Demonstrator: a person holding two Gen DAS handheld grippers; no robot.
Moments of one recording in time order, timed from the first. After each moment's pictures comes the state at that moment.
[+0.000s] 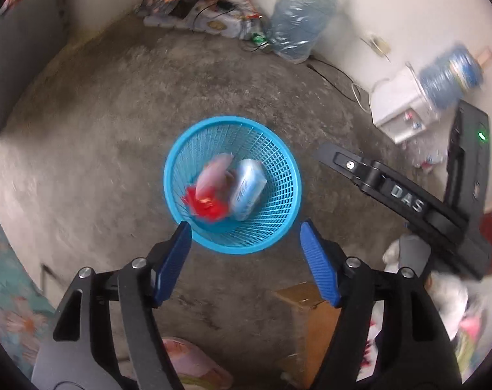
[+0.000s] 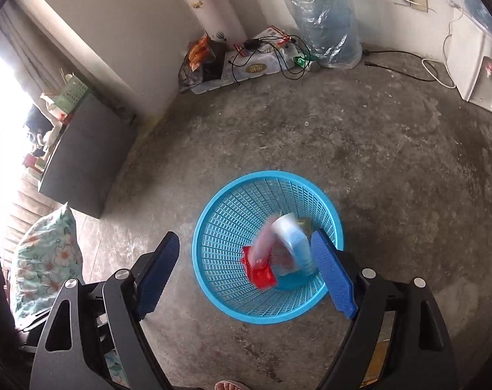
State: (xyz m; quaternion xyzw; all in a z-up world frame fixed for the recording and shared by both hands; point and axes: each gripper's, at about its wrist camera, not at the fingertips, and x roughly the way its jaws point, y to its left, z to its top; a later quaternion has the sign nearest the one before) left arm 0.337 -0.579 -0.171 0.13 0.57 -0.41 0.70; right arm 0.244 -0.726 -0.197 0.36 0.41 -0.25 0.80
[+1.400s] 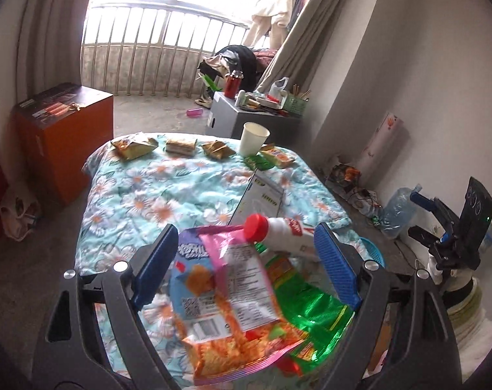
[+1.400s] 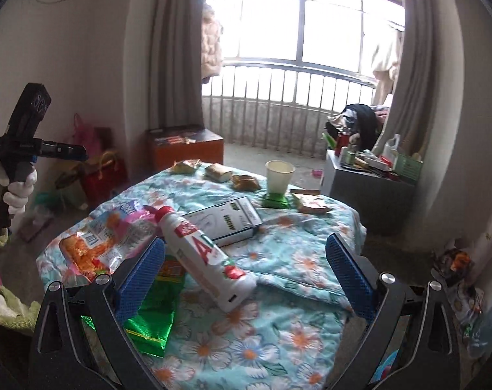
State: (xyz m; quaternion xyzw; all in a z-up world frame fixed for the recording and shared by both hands) left arm 0.089 0.151 0.071 -0.11 0.32 -0.12 0.93; right arm 0.153 -0.189 0.067 -0.11 0.24 0.30 0.92
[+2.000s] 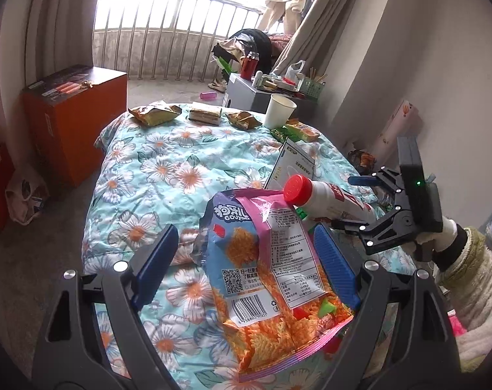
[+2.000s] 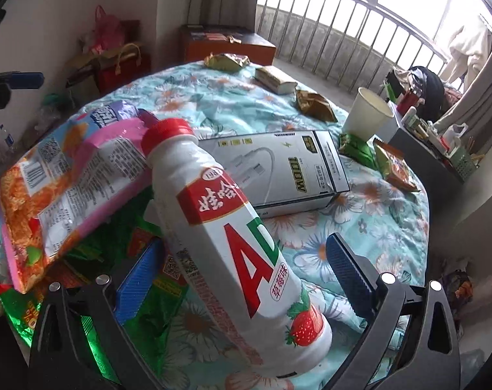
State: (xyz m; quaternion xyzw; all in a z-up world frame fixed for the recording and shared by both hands) left arm 0.092 0.174 0.022 -0.12 0.35 -0.11 0.92; right arm 0.251 -0.071 -0.036 -0.24 0.41 0.31 0.83
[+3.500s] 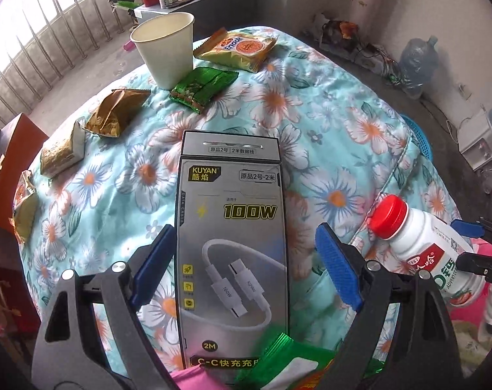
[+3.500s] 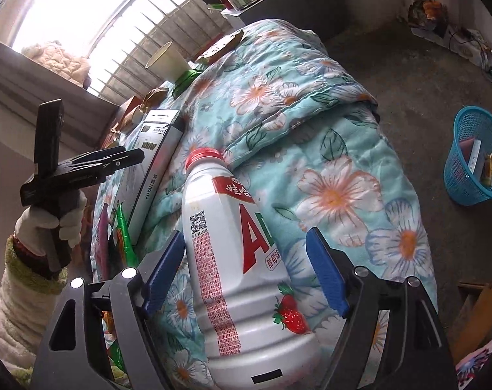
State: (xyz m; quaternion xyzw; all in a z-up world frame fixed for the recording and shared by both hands) left arm 0.339 -0.013 -0.042 0.13 0.54 -0.20 0.81; right arm 0.210 -0.263 -0.064 0.25 0.52 0.12 0.81
